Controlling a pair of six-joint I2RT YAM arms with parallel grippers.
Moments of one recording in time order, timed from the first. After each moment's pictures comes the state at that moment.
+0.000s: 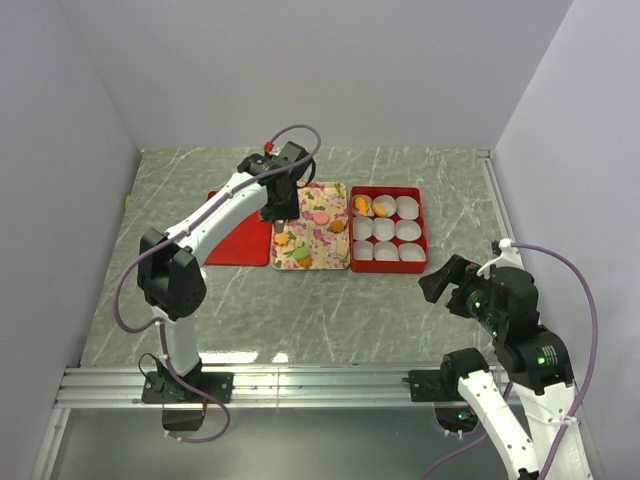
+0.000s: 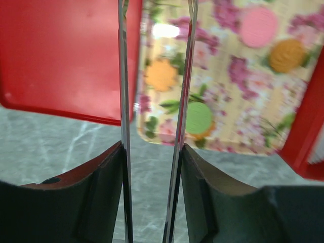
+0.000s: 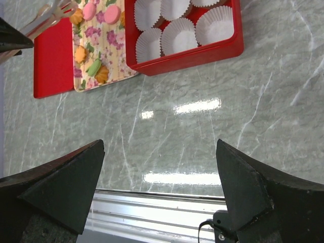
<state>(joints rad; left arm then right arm) -0.61 1.89 1.82 -1.08 -0.33 -0.65 0.22 0.41 0.86 -1.00 -0.02 0.60</state>
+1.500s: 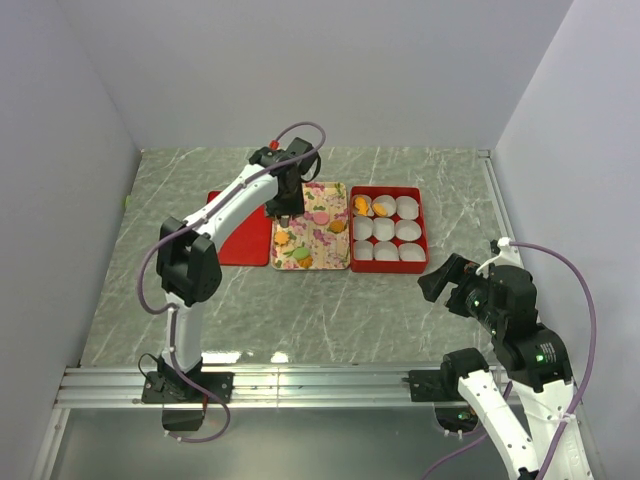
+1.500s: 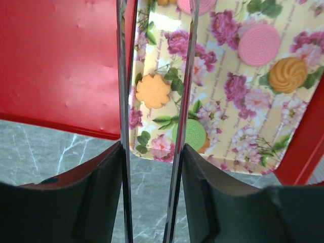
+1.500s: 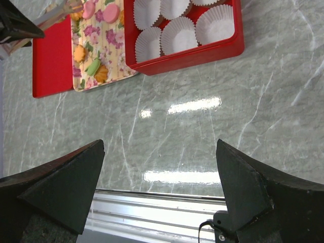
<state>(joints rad) -0.58 2.03 1.97 -1.14 -0.33 -0.67 0.22 0.43 0.86 -0.99 -0.03 0.60</state>
